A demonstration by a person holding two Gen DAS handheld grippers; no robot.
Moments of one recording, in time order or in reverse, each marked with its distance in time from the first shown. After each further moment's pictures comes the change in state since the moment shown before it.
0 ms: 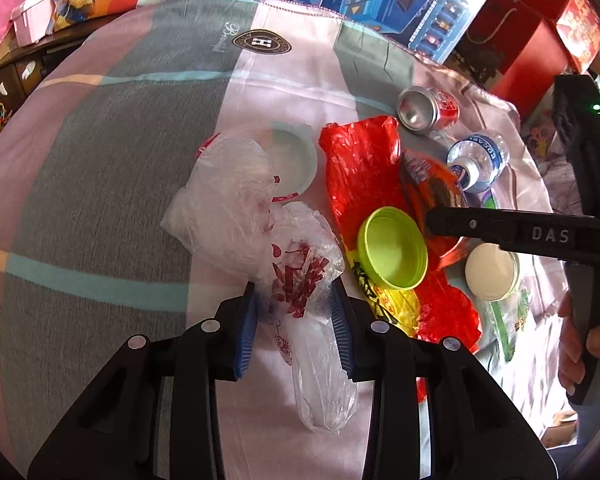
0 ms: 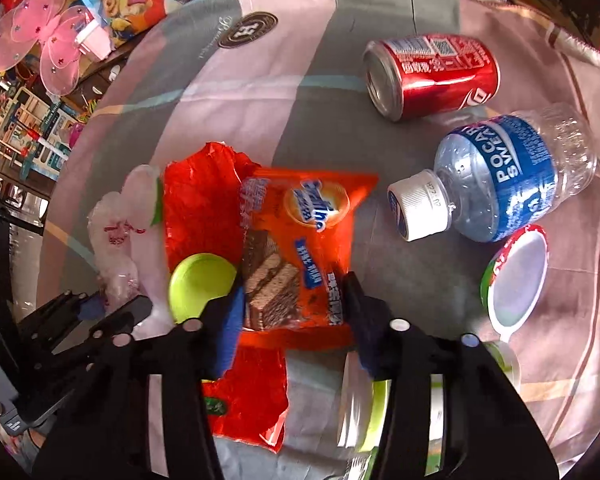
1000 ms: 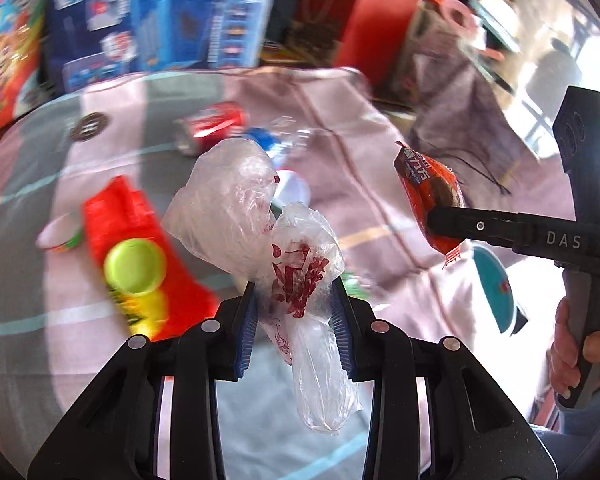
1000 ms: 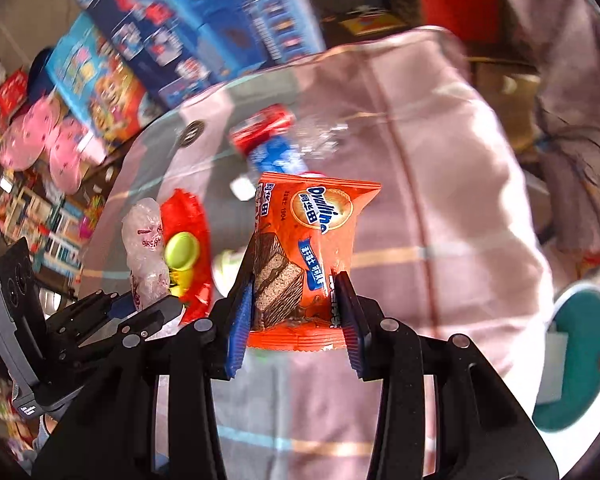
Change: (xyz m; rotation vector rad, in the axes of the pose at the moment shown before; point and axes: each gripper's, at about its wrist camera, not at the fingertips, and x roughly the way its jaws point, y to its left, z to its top) left arm -0.057 -0.190 -0.035 0.343 -0.049 -0.197; right arm -0.182 -0.123 -0.149 0.296 -0.292 -0.019
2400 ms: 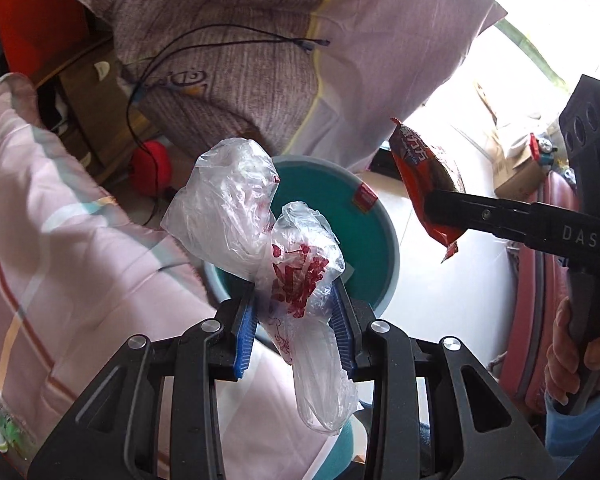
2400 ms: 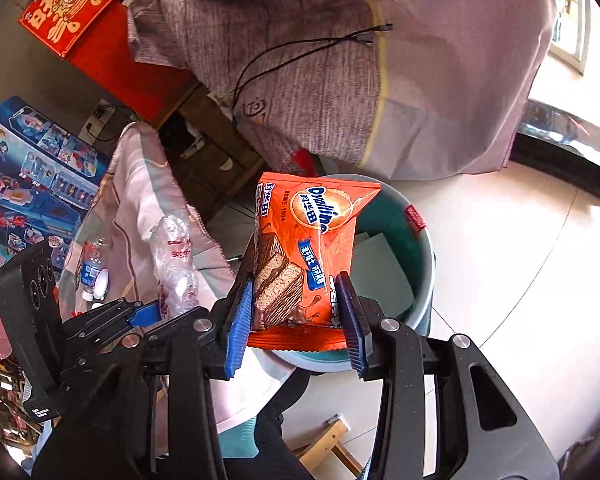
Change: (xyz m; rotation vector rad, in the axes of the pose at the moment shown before) left arm 0.164 -0.356 -0.016 0.541 0.322 -0.311; right arm -0.151 -0.314 -0.147 0.607 -0.193 -0.185
